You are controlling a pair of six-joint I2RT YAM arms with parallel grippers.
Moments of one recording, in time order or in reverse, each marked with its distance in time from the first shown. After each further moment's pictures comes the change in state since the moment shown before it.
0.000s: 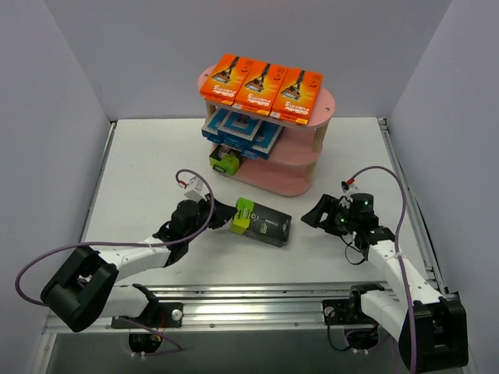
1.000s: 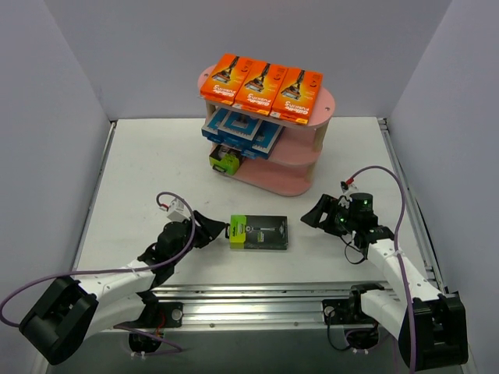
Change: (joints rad) left arm 0.003 -0.258 -0.290 -0.042 -0.083 -0.130; right arm 0.000 0.017 0.000 0.004 -0.005 -0.001
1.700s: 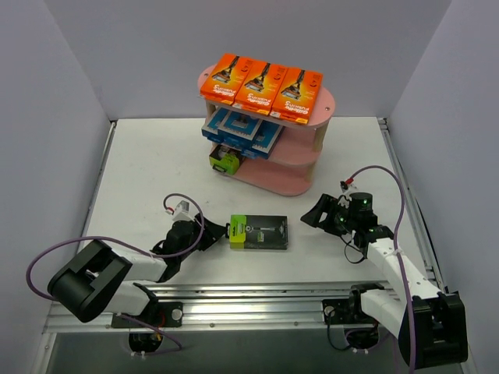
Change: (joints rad) left arm 0.027 0.304 -0.009 0.185 0.026 -0.054; right arm 0.001 0.013 0.000 0.006 0.000 0.000
